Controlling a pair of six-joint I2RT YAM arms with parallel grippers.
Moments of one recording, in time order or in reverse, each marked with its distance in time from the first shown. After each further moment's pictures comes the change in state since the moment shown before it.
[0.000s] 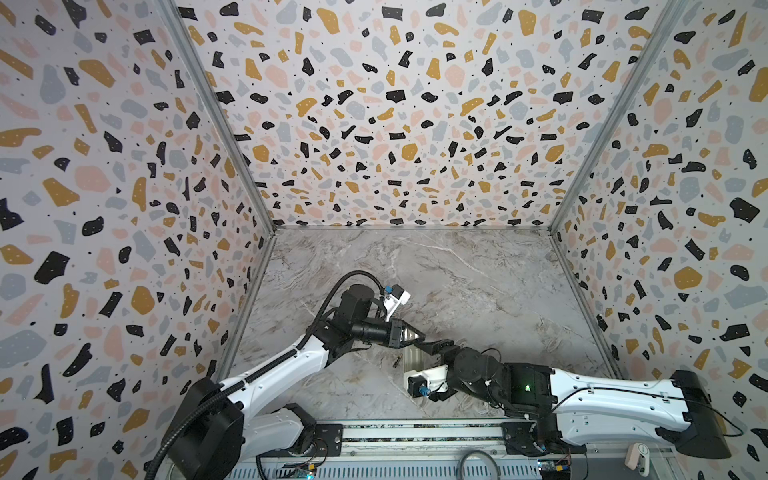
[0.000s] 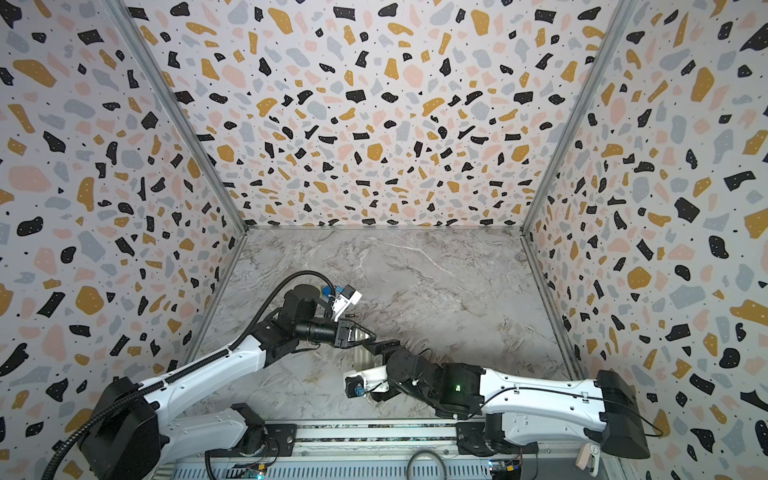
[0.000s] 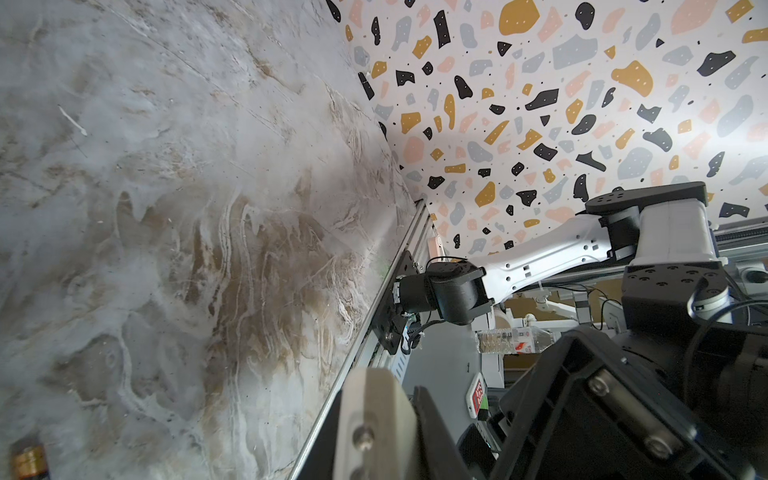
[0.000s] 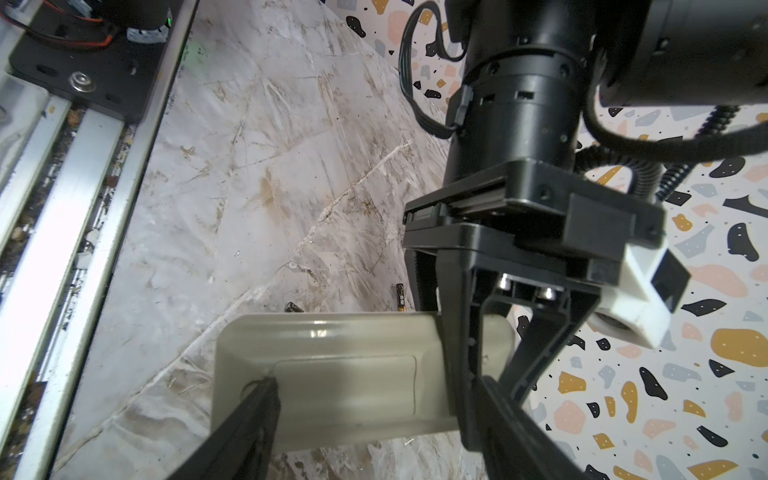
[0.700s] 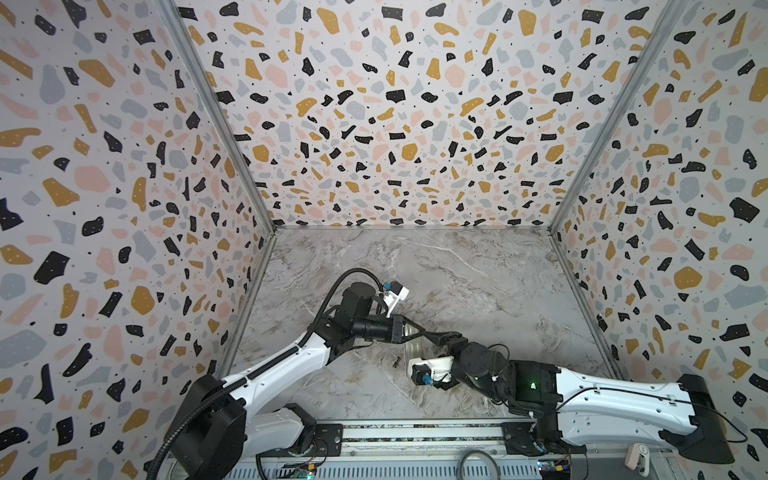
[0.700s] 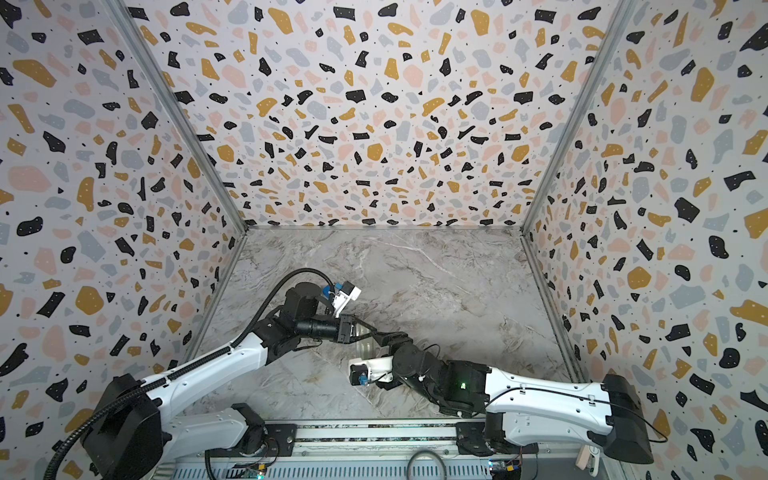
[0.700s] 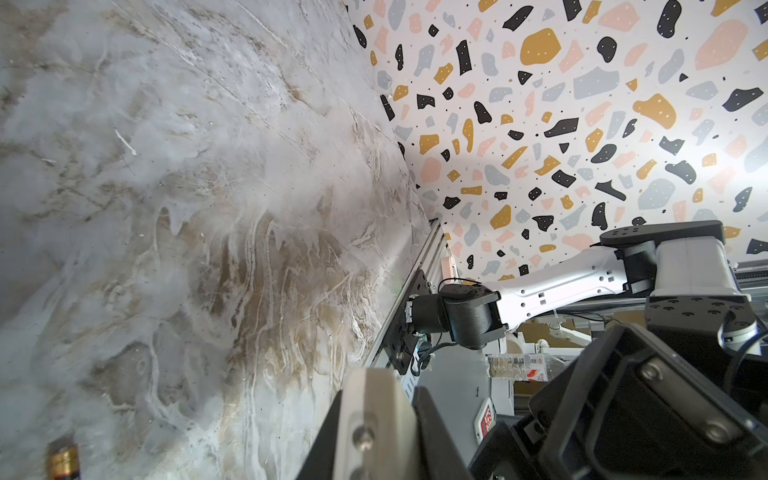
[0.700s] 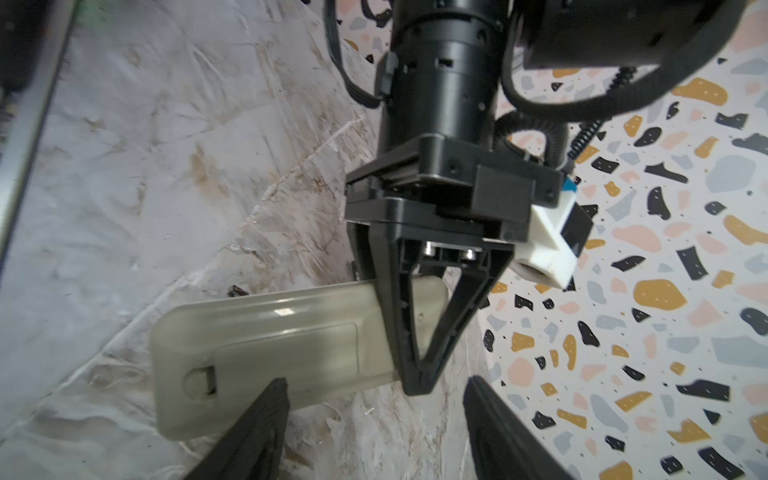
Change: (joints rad) left arm 0.000 0.020 0.023 -0.001 -0.067 -0.027; right arm -0.020 -0.039 0.000 -0.004 0.073 -0.012
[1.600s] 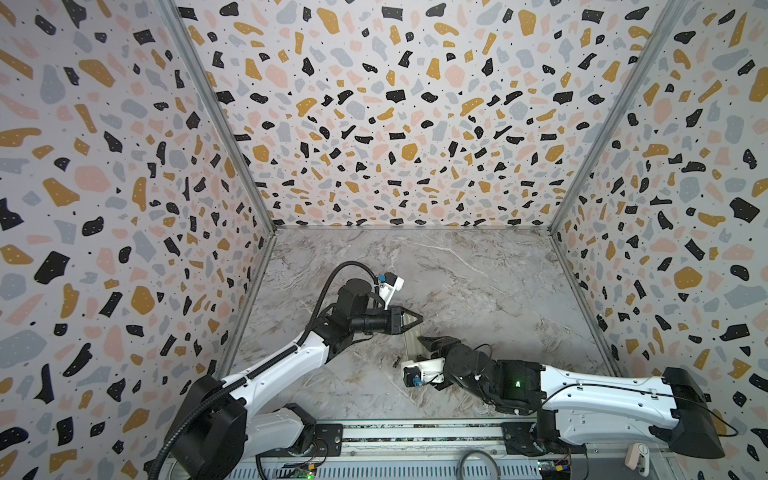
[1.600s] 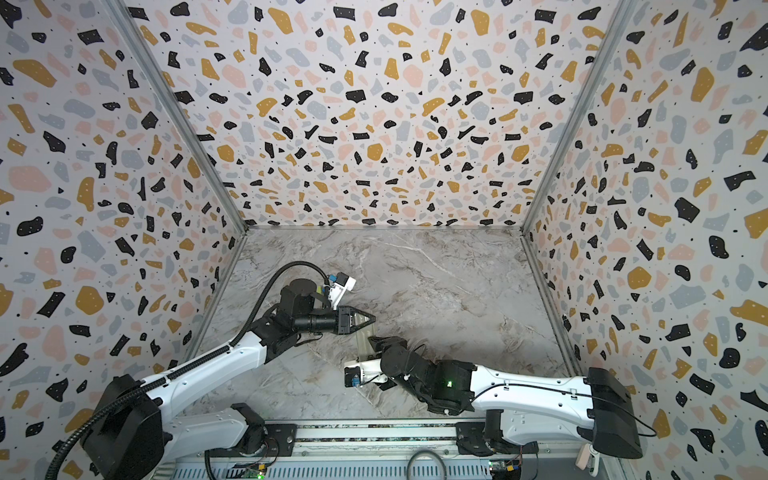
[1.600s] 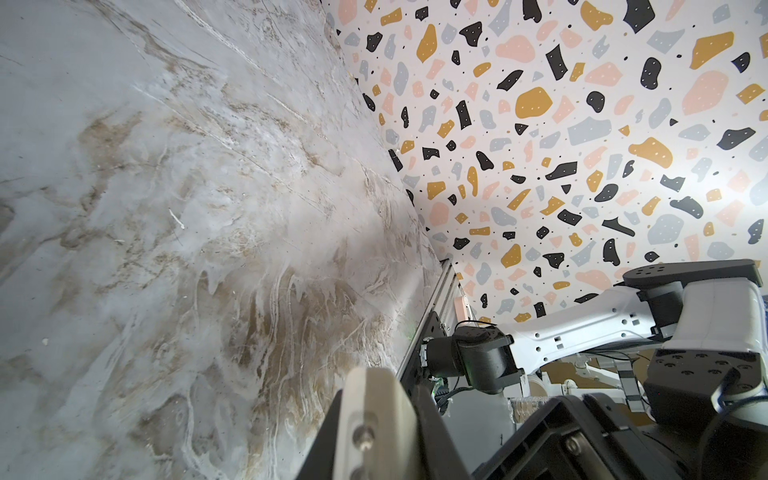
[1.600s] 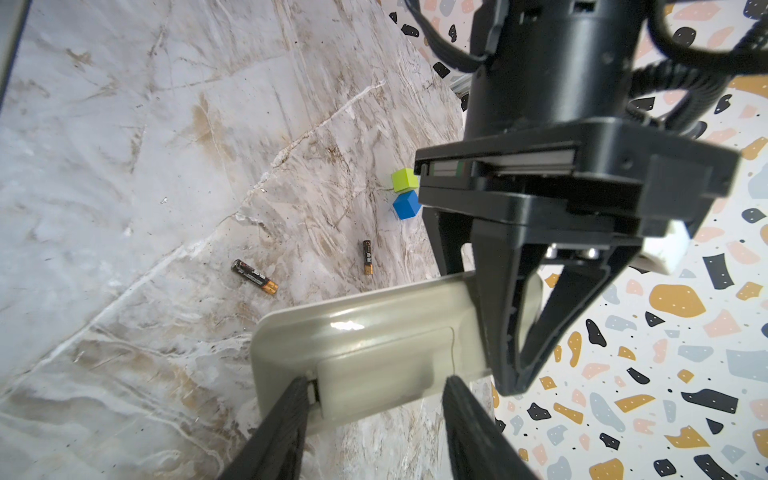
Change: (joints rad) left arm 0.022 0.000 0.000 0.091 -0.087 -0.007; right arm -0.018 0.096 0.006 0.020 0.071 -0.068
